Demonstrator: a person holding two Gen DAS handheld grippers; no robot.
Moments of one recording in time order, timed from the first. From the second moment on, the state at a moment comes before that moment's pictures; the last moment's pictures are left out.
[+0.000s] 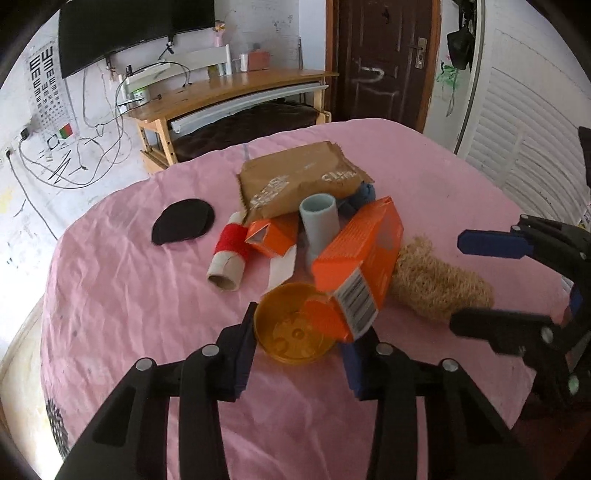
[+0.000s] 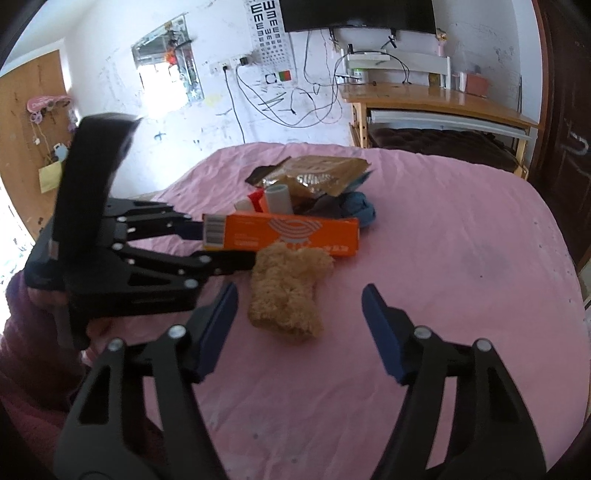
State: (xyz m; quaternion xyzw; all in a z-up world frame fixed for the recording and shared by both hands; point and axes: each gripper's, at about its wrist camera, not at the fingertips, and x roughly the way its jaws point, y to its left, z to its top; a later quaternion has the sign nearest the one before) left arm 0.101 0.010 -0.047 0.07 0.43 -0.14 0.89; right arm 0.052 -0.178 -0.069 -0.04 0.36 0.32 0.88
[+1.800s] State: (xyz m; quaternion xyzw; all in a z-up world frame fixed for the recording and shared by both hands) left arm 0.114 -0.183 0.044 0.11 0.37 -0.24 0.89; right arm 0.069 -0.448 -0.073 0.08 0.30 0.04 0.95
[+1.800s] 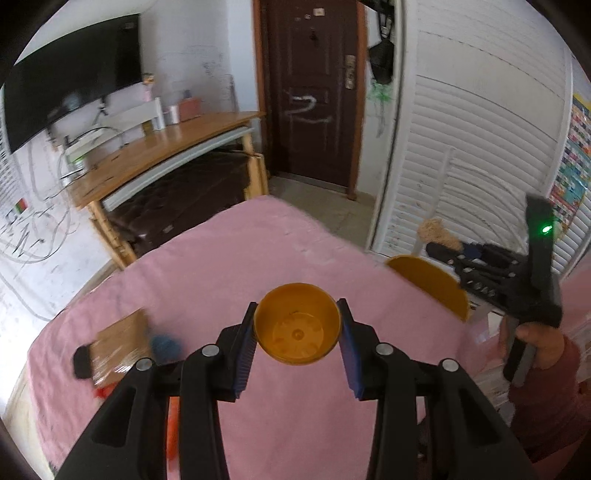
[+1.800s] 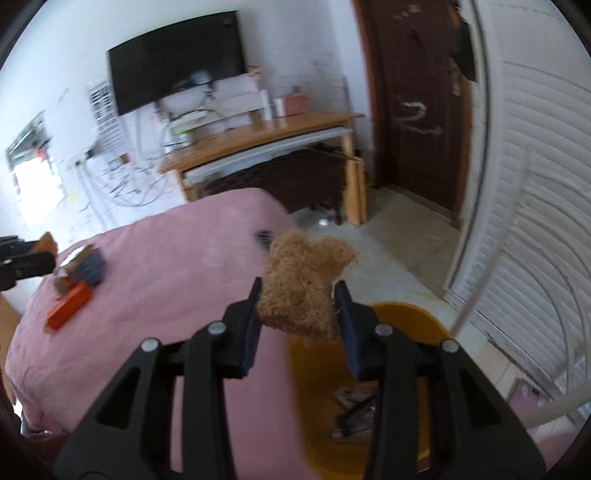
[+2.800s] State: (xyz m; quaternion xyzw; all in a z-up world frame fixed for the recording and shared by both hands) left arm 0.151 -0.377 0.000 0.09 0.45 -0.33 0.82; right arm 0.054 -0.576 -0.126 0.22 0.30 -0.06 0.93
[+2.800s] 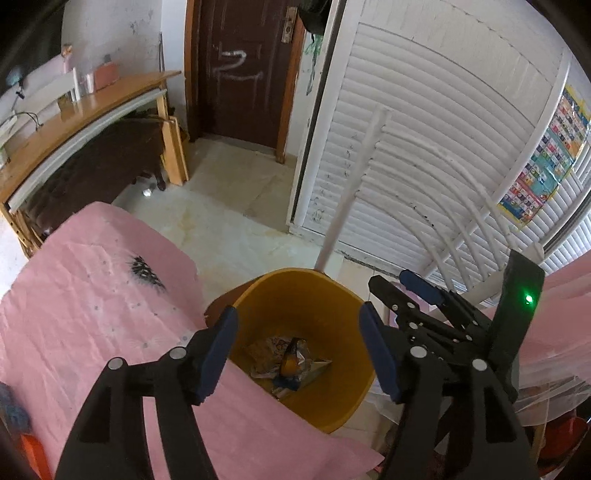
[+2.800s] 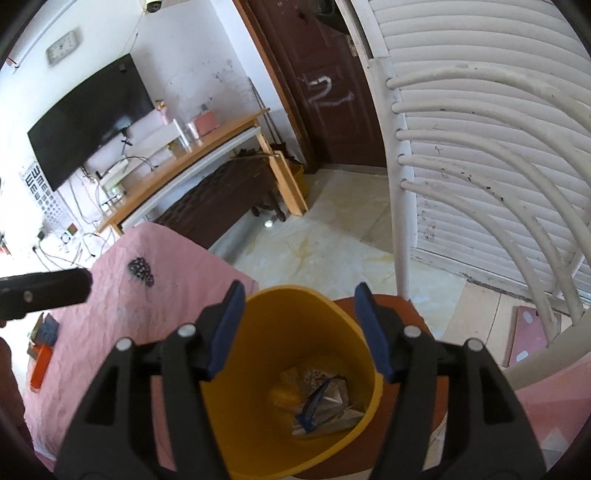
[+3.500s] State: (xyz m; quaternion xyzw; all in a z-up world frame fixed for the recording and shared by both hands) left arm 0.131 -0.212 0.055 0.02 0.38 -0.23 0.89; right arm 0.077 -0.462 -0.074 0.13 0.29 0.06 0.95
